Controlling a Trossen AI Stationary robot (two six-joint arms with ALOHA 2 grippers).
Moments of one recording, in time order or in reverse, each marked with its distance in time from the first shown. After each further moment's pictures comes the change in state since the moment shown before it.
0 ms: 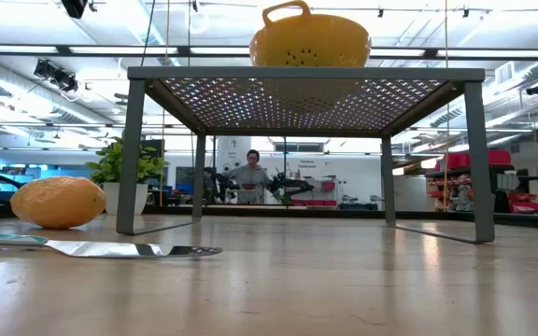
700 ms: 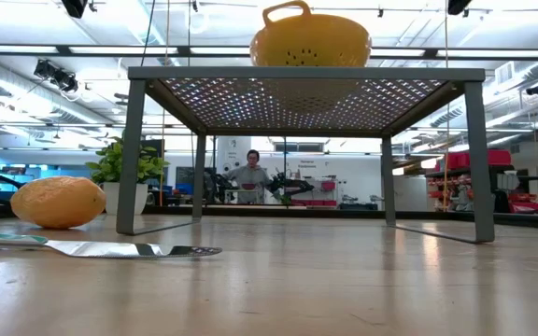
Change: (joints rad) left arm 0.000 0.000 0.000 0.004 -0.001 0.003; right arm -0.040 -0.187 -0.332 0.202 -0.074 0.078
